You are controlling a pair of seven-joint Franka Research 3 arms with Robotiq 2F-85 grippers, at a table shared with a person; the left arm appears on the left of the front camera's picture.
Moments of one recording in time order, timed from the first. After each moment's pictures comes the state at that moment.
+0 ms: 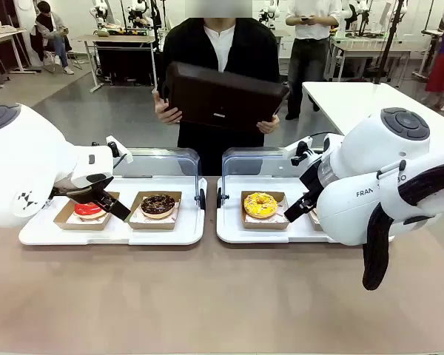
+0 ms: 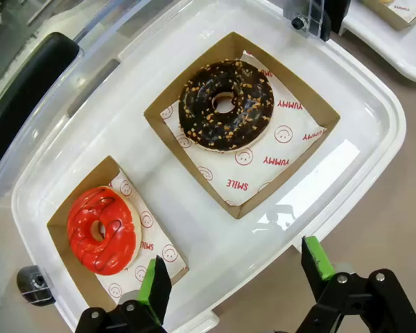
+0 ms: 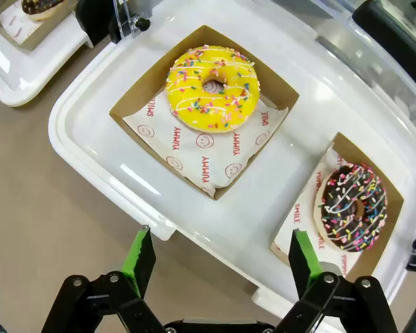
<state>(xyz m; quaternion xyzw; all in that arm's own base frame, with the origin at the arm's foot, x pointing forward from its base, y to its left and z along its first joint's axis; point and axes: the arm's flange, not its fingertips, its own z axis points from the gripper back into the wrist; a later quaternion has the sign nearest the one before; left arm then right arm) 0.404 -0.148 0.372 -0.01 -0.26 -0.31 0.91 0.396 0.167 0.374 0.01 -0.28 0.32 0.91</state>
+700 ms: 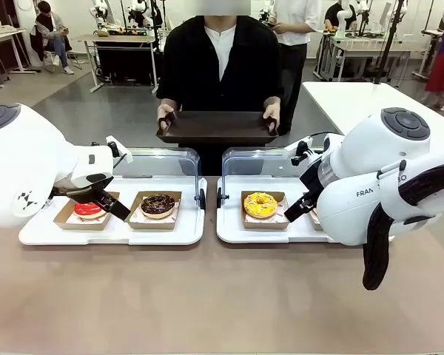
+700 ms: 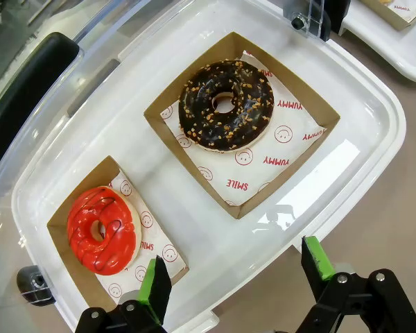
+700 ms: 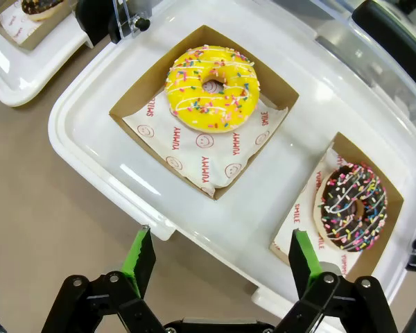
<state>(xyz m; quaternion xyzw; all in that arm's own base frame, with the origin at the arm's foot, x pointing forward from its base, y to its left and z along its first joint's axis) 0.404 -0.149 0.372 -0.01 -0.26 -0.31 0.91 0.396 0.167 0.374 0.01 -0.28 0.32 0.91</state>
